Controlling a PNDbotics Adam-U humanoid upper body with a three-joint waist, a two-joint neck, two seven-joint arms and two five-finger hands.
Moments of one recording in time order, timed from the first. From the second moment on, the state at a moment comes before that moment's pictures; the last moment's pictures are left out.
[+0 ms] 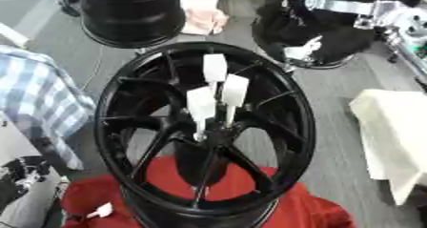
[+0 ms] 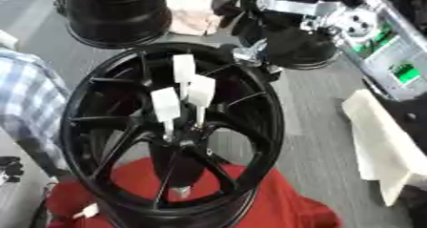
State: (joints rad) left arm -0.19 0.33 0.47 -0.99 -0.14 -0.34 -0.52; right arm -0.93 -0.58 0.50 -1.58 0.12 0.16 0.62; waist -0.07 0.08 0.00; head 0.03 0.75
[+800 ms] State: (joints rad) left arm -0.19 0.33 0.47 -1.00 -0.15 -0.34 -0.53; right arm -0.95 -0.44 0.51 -1.35 0.25 0.10 0.68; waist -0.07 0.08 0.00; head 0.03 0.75
